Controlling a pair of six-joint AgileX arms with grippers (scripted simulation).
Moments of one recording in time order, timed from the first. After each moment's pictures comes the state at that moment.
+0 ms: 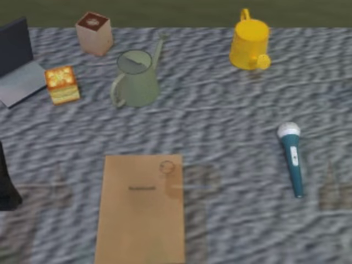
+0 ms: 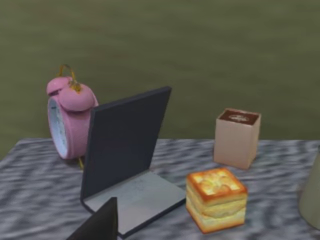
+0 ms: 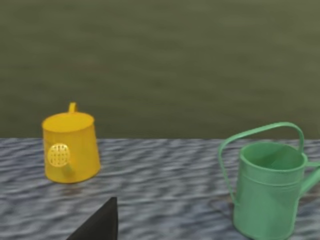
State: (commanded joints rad) left arm 0.00 0.00 0.00 0.00 0.00 0.00; right arm 0.00 0.00 0.00 0.00 0.00 0.00
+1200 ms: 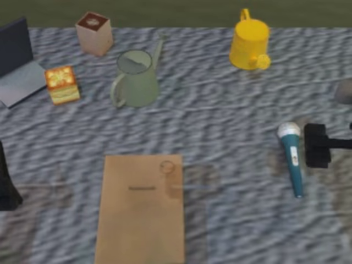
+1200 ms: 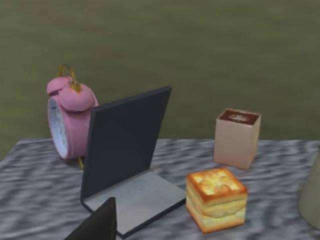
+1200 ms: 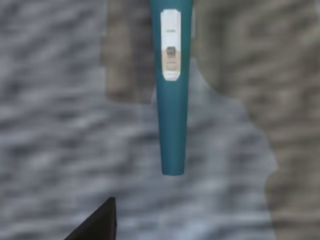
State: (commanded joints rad) left arm 0.00 0.00 0.00 0.00 0.00 0.00; right arm 0.29 1.39 0.87 -0.67 0.03 0.31
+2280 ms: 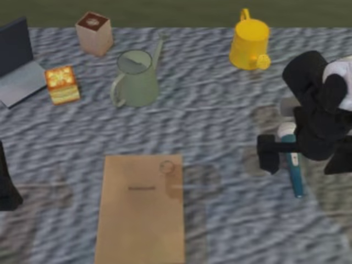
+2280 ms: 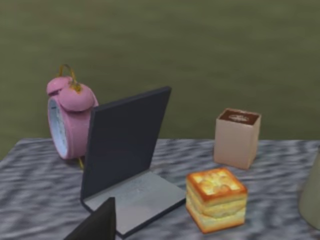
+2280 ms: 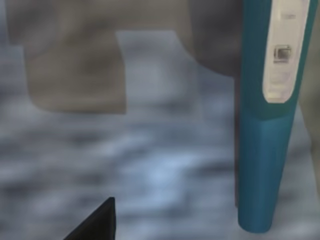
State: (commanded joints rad) left arm 0.00 0.00 0.00 0.00 0.00 0.00; right arm 0.38 1.86 1.12 -0.74 0.04 0.41
